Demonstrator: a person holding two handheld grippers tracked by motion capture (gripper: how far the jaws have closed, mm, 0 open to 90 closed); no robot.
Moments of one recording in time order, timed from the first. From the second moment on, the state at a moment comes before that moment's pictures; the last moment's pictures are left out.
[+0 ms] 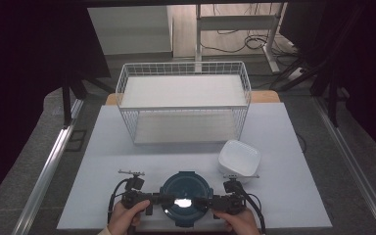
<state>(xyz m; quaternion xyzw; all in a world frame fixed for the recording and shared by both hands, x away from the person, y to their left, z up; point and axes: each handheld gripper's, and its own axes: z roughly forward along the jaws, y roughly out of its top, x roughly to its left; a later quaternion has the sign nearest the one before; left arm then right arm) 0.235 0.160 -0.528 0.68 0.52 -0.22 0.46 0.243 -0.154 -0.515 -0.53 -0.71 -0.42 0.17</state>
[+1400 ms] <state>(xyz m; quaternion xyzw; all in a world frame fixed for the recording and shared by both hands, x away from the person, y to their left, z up) 0.224 0.163 -0.503 0.68 0.54 -0.17 0.47 0.243 -0.164 -0.494 -0.53 -0.69 -0.46 0.15</state>
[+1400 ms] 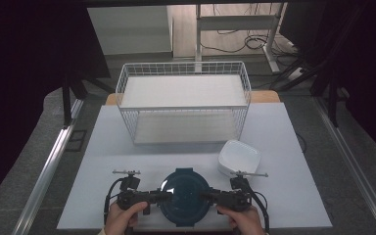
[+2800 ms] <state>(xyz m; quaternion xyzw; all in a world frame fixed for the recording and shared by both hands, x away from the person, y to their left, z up) 0.274 0.174 -0.416 0.69 0.51 -0.12 0.50 0.295 -0.152 -0.414 -0.50 -0.70 -0.50 0.12</state>
